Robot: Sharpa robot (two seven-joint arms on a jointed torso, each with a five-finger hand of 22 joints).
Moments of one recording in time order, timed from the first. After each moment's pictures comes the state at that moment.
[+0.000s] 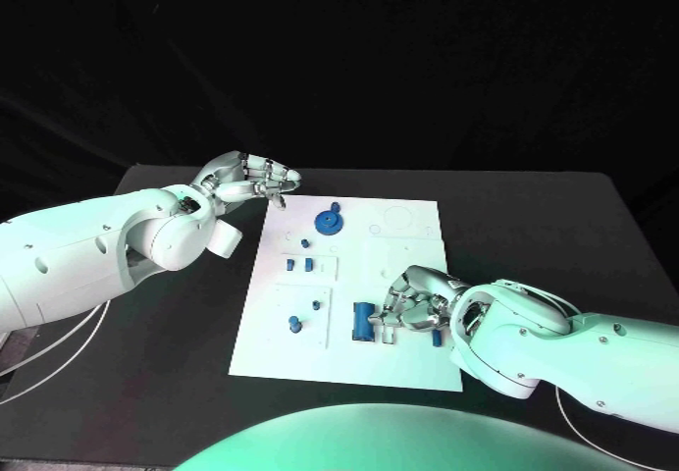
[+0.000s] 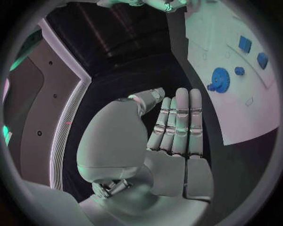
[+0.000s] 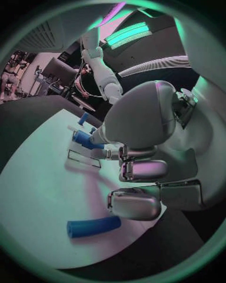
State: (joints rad) left arm 1.16 -0.94 -0.02 1.47 -0.30 -0.15 0.26; left_hand 1.36 -0.19 0.61 0.00 0.17 0.92 0.20 0.25 0.25 0.87 0.15 0.47 0.07 1.02 0.07 1.07 0.29 0.17 0.79 0.16 0.99 0.54; right arm 1.06 -0.87 -0.18 1.89 -1.25 -0.39 -0.51; right_hand 1.26 -0.05 0.01 0.29 0.18 1.10 0.01 0.53 0.55 1.47 -0.06 1.48 1.31 1.47 -0.11 1.56 1.31 0.07 1.46 0.01 1.23 1.31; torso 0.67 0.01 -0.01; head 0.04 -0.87
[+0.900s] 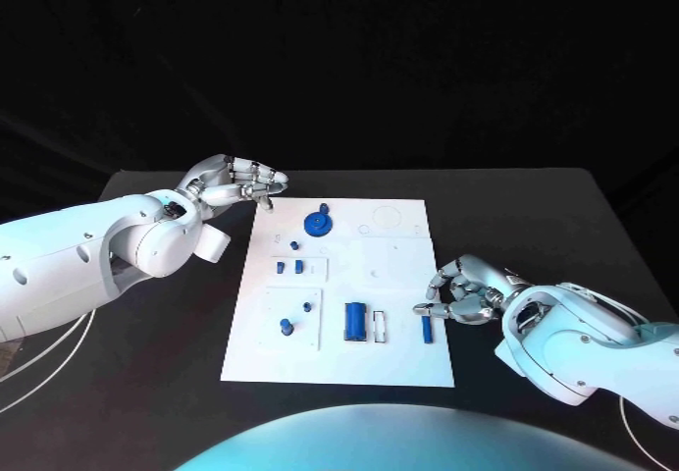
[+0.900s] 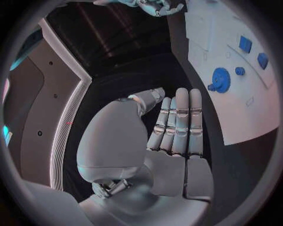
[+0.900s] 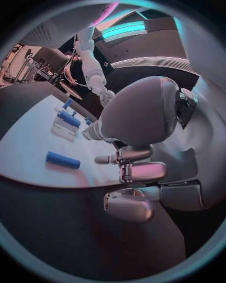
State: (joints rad) left arm 1.16 -0.94 -0.02 1.47 -0.30 -0.15 0.26; left_hand 1.36 -0.19 0.61 0.00 0.17 0.92 0.20 0.25 0.25 0.87 0.15 0.47 0.07 1.02 0.07 1.07 0.29 0.17 0.79 0.16 0.99 0.54; right arm 1.05 -1.11 -0.18 1.98 -1.30 -0.53 -0.50; right_hand 1.27 -0.16 -0.06 0.29 0.18 0.98 0.08 0.38 0.55 1.47 0.00 1.40 1.31 1.47 -0.06 1.54 1.31 0.07 1.46 0.04 1.16 1.31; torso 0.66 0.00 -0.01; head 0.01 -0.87
